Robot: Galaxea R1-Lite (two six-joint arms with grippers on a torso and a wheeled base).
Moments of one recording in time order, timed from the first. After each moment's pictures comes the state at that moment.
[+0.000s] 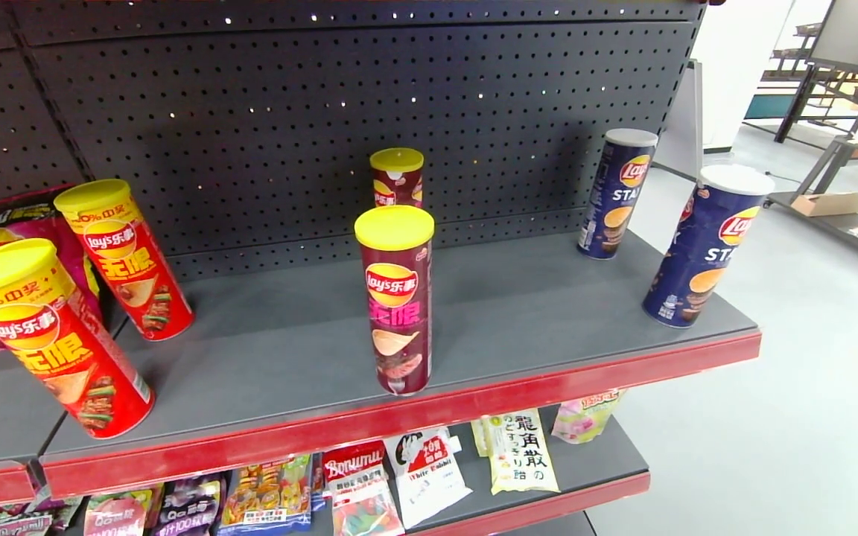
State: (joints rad) left arm -0.07 0.14 -0.25 0.26 0.23 0.04; right arm 0.00 0.00 0.00 0.00 0.02 0.00
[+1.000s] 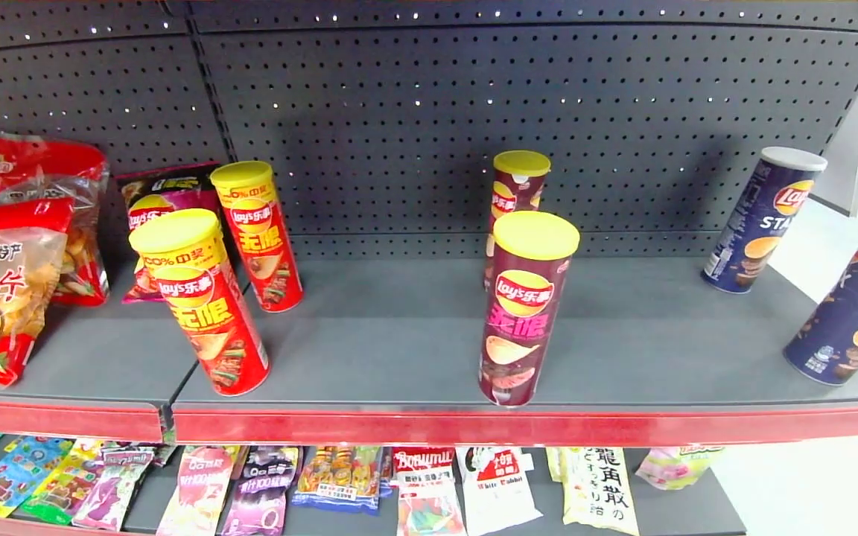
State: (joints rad) left arm -0.06 0.09 -0.01 0.01 -0.08 0.01; right arm 0.00 0.00 0.00 0.00 0.02 0.01
